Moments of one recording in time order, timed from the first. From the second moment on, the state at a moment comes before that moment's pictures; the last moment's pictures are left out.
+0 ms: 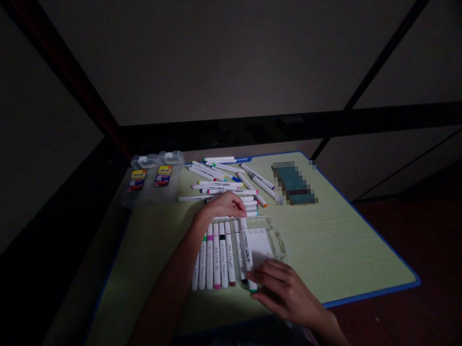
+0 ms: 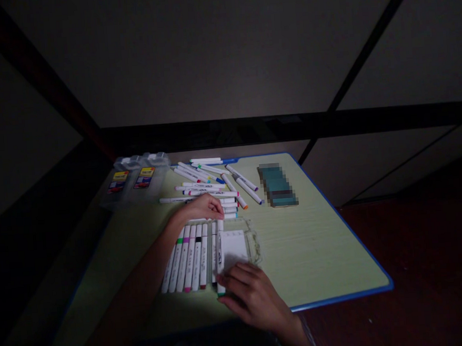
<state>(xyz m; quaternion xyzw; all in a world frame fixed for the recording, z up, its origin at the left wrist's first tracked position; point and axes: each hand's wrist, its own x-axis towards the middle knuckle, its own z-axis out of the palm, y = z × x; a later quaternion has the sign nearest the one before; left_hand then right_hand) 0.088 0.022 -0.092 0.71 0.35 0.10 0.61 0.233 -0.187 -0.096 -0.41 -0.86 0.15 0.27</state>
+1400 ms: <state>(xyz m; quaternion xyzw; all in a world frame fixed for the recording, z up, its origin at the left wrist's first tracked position) 0.089 0.019 -0.092 0.71 0.35 0.10 0.61 0.231 -0.187 -0.099 -0.42 -0.86 0.12 0.27</state>
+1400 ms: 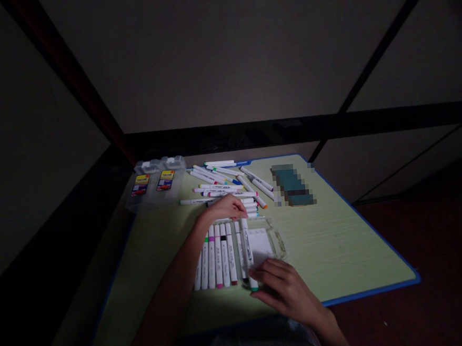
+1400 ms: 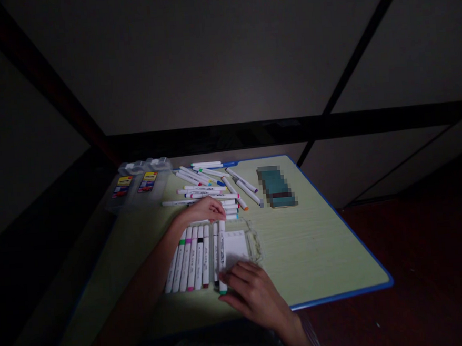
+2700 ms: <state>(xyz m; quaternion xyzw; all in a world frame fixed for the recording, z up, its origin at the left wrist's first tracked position) 0.007 0.030 -0.034 0.74 0.41 0.10 0.52 0.229 -0.152 -0.098 -0.59 -0.58 0.22 0.53</state>
